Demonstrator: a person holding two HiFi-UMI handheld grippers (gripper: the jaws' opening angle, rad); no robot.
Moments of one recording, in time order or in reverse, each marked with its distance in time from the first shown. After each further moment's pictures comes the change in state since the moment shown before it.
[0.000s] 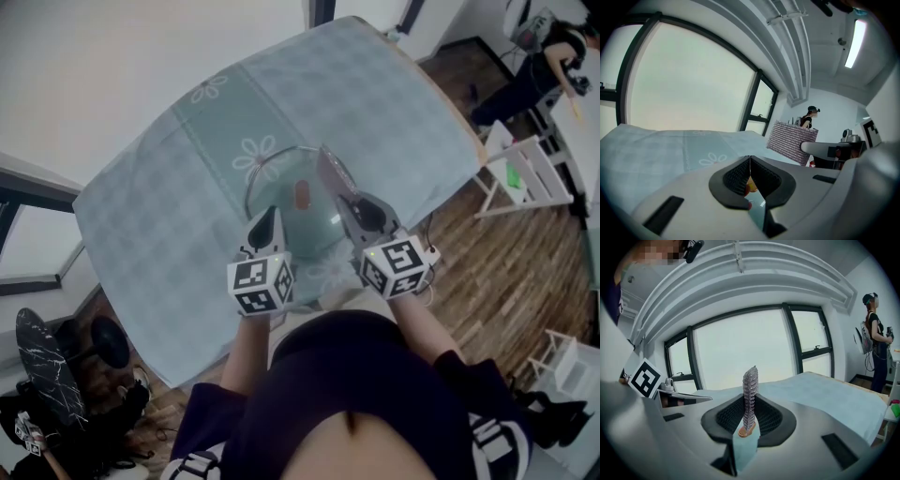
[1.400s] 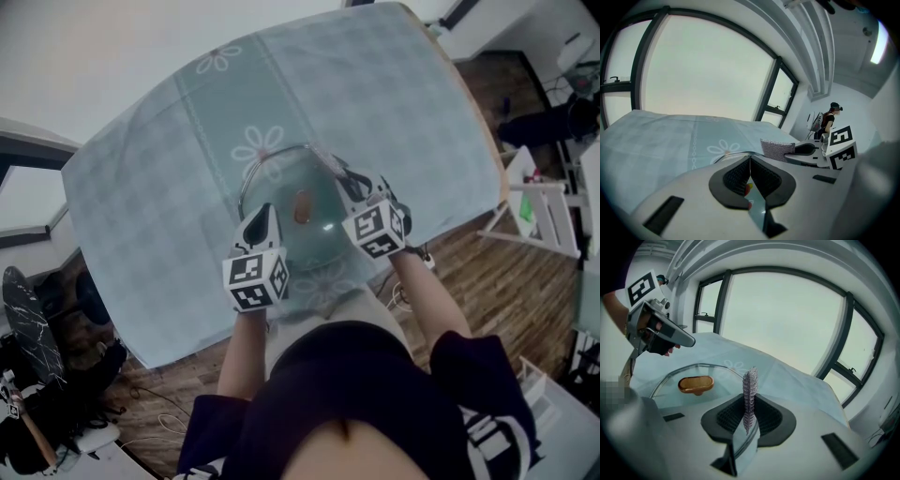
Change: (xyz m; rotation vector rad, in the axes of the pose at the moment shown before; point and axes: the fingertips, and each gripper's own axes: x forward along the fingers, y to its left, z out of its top) left arm 0.068 0.038 -0.033 -0.125 0.111 0.175; right arm 0.138 -0.078 -0.086 -0.622 0.405 0.159
